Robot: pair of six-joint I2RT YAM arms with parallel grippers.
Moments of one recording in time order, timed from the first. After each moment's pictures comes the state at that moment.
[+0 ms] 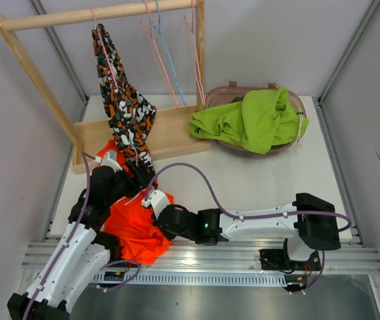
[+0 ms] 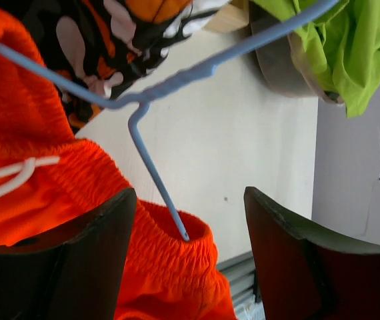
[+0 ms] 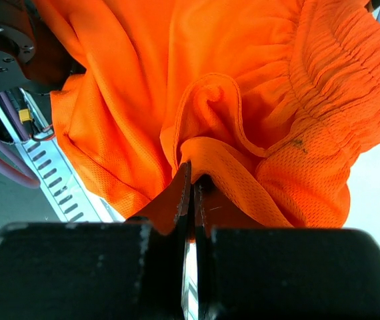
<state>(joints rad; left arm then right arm) -0.26 0.59 0.50 -0.43 0.22 -0.87 1.48 1.64 1.13 -0.13 0.31 0.37</state>
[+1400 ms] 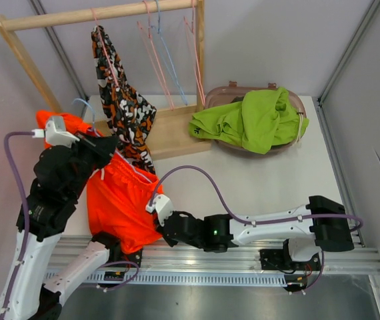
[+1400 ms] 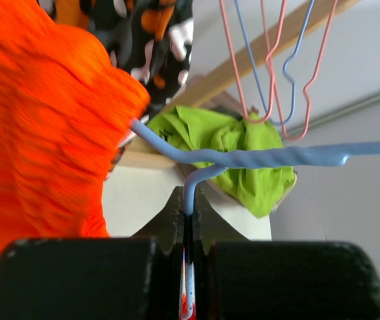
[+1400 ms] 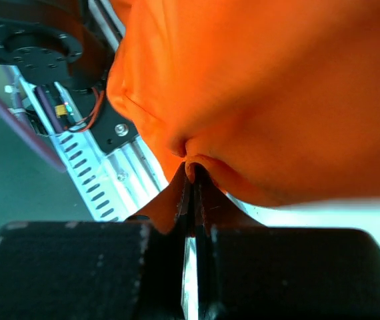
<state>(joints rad) -0.38 0.70 1.23 -0.72 -0.22 -0.83 1.54 1.55 1.08 -0.12 0.36 0.40</state>
